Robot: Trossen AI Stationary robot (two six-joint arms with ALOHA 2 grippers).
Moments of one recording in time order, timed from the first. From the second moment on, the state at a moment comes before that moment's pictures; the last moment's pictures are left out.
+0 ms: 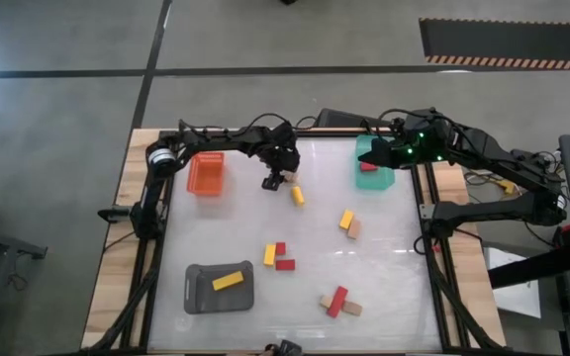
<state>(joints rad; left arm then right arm) 0.49 2.07 1.52 -0.57 0.23 0.82 -0.41 1.01 1.23 -0.86 -0.16 1.01</state>
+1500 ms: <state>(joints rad) 0.49 2.02 1.45 -0.50 0.22 0.63 -0.41 1.02 1.23 -0.85 -0.15 0.89</state>
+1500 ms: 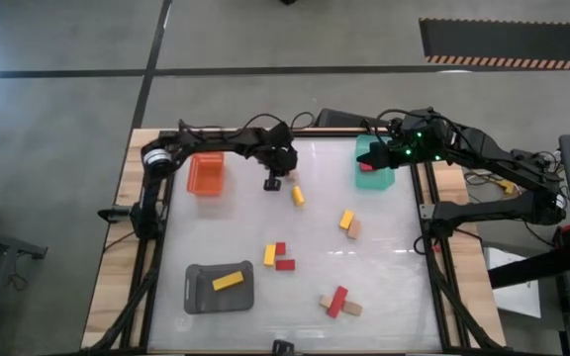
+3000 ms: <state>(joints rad) 0.52 2.04 1.34 -0.27 0.23 0.67 -0.41 1.03 1.23 -0.86 -0.16 0.90</state>
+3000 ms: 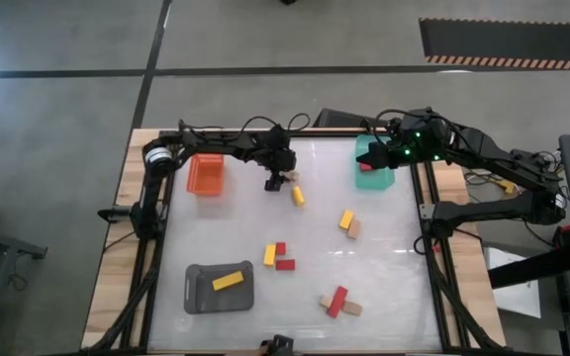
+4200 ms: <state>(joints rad) 0.57 1.59 1.32 -0.55 -0.10 -0.07 -0.46 1.03 1.23 -0.72 0.01 0.64</state>
